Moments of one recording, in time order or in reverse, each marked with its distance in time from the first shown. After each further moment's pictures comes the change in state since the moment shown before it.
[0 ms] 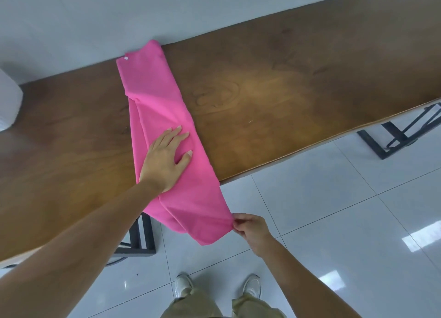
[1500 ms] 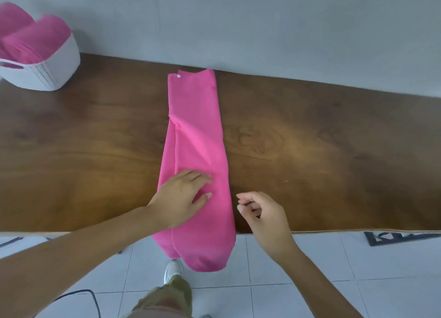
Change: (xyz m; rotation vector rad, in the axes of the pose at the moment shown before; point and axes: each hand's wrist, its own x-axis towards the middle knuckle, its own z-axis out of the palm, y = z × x) left_hand -0.029 -0.011 -0.028 -0.086 -0.048 0.040; right_hand -0.052 -0.187 0.076 -0.941 -0.112 -0.801
